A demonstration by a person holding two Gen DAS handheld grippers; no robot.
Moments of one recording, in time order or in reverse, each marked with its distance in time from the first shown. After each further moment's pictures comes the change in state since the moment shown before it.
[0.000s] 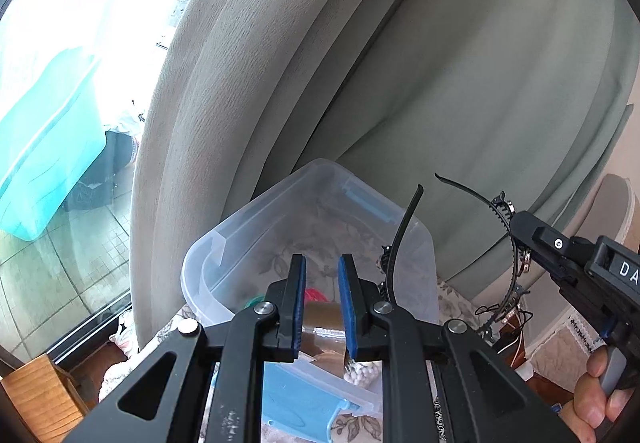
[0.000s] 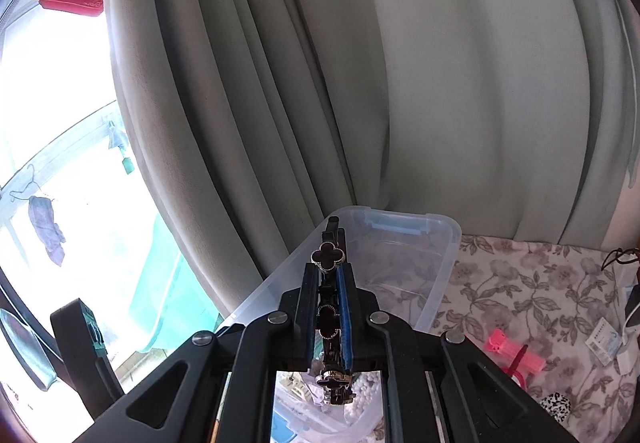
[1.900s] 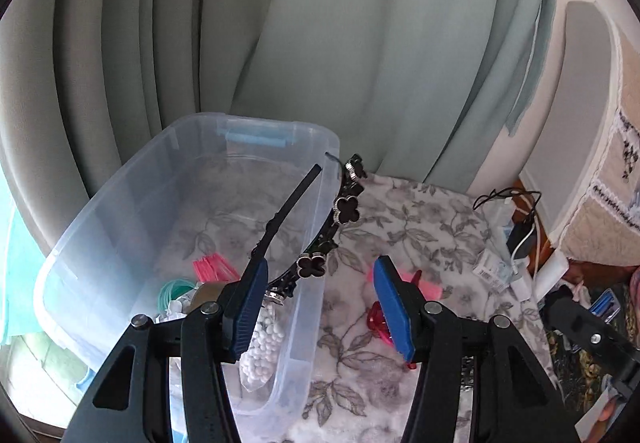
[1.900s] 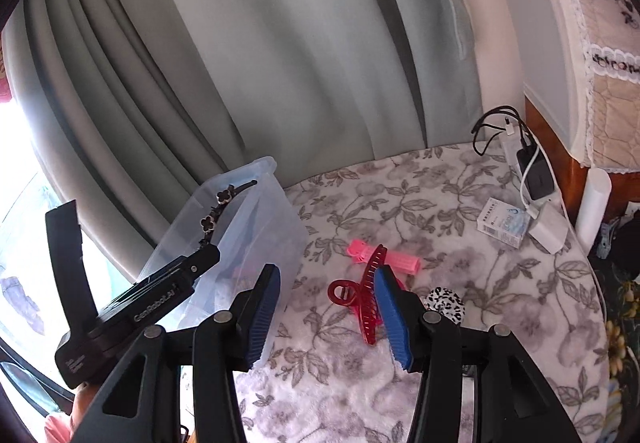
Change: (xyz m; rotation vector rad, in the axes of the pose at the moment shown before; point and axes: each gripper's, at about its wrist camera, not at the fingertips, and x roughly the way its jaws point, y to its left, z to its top) left arm 0.049 -0.119 -0.029 0.432 0.224 0.052; right arm -0.097 -0.162 -0.085 0.324 0.053 -0.208
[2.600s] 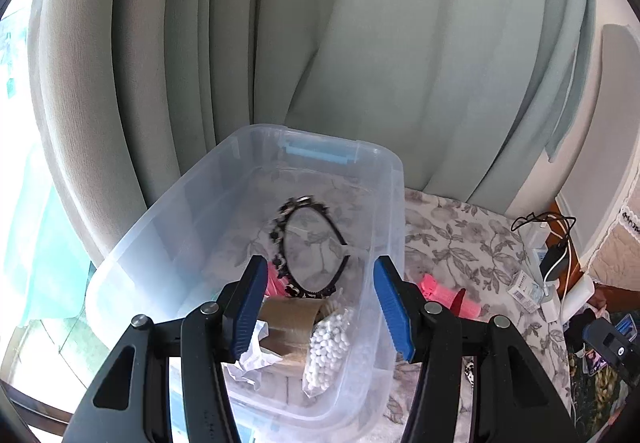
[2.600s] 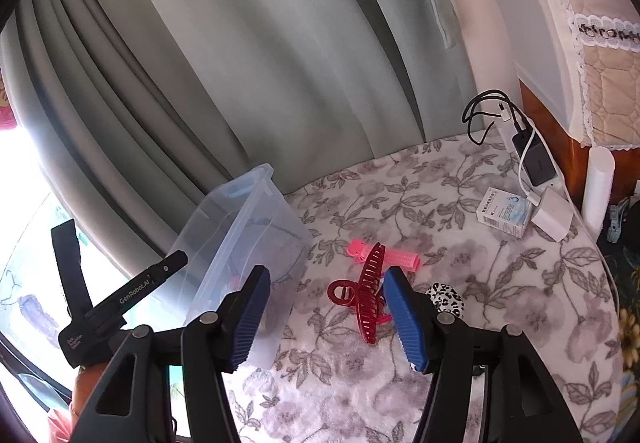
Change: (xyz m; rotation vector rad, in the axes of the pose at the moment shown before) left arm -0.039 0.031 -0.004 -0.046 -0.045 0.079; right arm -0.006 -0.020 -0.001 0.070 -0.022 0.078
